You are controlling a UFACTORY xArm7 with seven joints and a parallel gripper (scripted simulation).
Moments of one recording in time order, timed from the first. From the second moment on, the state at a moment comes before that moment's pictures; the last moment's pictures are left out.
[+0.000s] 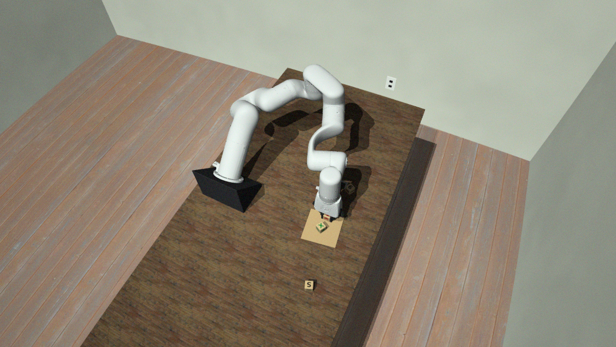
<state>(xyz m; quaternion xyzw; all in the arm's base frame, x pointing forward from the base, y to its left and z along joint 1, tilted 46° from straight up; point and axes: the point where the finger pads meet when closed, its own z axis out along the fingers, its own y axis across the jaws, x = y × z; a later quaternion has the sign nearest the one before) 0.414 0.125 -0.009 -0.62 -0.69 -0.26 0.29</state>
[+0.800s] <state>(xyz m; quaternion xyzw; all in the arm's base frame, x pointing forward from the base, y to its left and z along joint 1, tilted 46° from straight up) 0.414 0.128 -0.011 -0.62 -0.69 -0.26 0.29</state>
